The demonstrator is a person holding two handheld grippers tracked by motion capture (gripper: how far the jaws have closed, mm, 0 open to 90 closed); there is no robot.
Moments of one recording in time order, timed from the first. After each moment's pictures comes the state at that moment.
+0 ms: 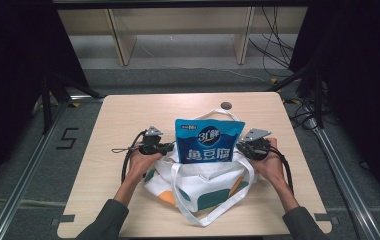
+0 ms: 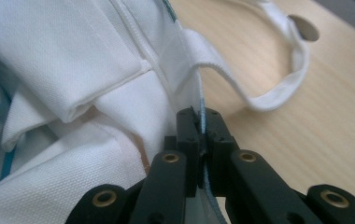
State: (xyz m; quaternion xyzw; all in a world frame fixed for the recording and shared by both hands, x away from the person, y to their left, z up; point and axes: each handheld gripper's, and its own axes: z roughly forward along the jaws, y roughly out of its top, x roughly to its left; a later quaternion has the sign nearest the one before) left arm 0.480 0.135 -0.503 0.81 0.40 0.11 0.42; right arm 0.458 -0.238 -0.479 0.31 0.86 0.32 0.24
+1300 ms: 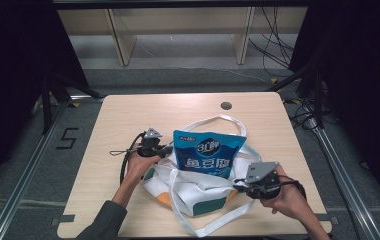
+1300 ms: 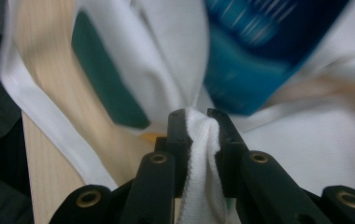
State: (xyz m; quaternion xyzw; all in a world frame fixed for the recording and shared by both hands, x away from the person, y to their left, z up) left arm 0.468 0.136 -0.498 0.81 0.39 0.12 0.42; right arm 0.338 -0.224 -0.441 0.15 0.93 0.32 0.12
